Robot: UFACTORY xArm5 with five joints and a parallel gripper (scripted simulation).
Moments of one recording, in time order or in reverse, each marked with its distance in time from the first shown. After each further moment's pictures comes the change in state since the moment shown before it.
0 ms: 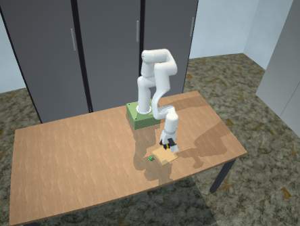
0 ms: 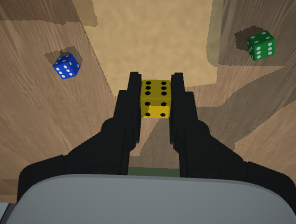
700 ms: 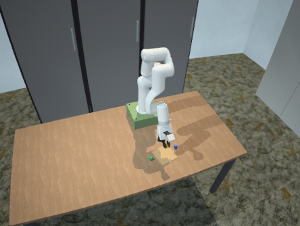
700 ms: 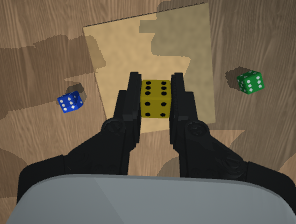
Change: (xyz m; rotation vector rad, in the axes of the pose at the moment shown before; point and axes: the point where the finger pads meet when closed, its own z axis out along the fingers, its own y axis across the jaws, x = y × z) arm -0.010 -0.001 -0.002 -0.001 0.472 0.003
